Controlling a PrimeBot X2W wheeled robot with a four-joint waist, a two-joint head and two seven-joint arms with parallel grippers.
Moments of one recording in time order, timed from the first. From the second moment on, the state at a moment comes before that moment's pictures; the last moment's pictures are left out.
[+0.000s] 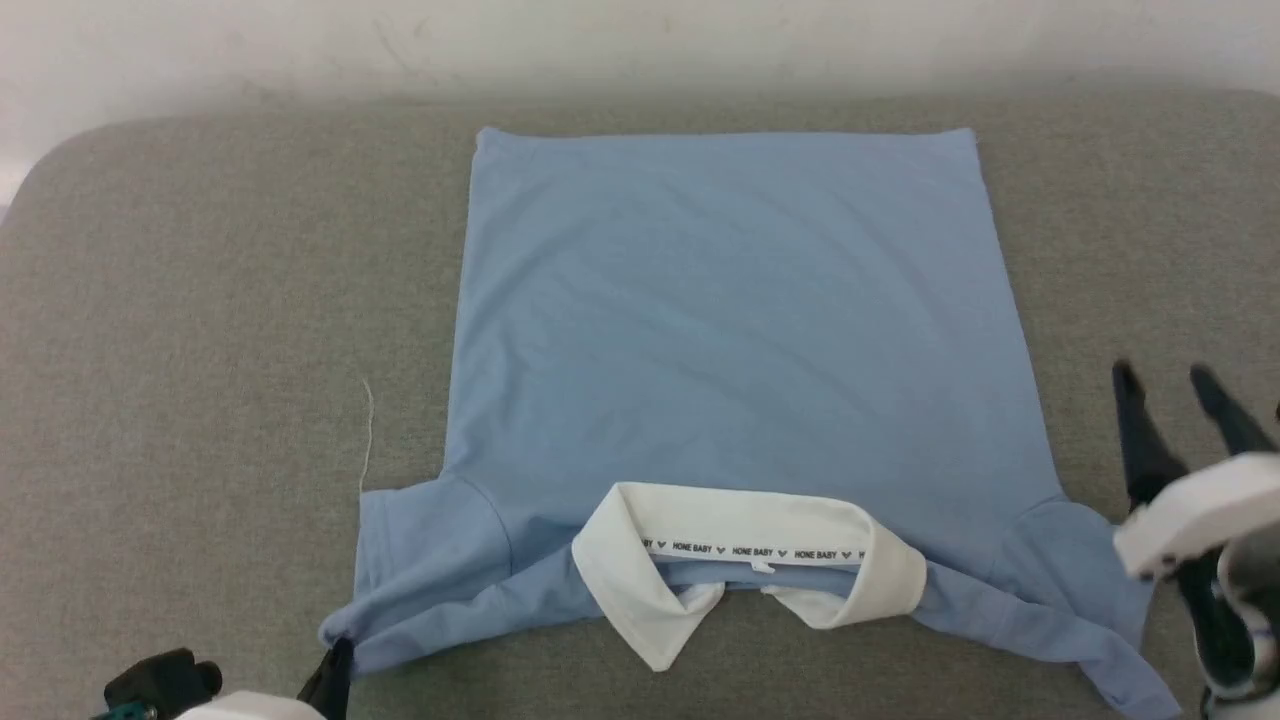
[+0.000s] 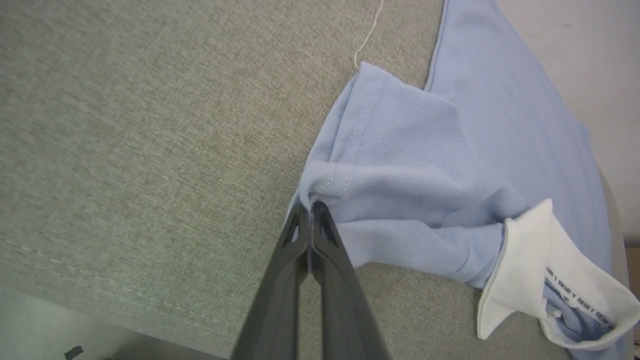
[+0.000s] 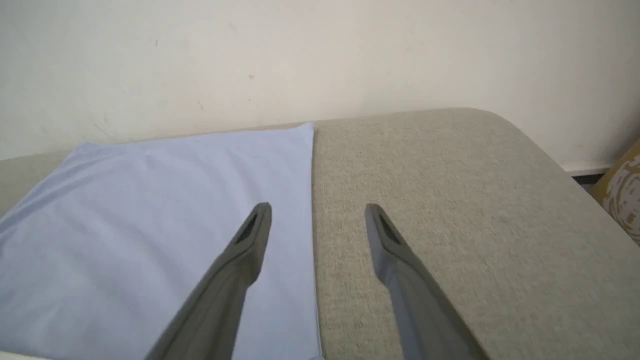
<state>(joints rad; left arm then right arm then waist) 0.25 0.13 0.06 -0.12 -0.72 0.16 0.32 -0.11 -0.11 -0.22 0.00 0.23 0.13 0.21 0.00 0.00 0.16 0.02</state>
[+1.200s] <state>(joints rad) 0.06 0.09 -0.06 -0.20 -0.73 0.06 0.20 -1.17 -0.34 -0.36 0.66 -0.05 0.13 0.70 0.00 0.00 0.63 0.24</state>
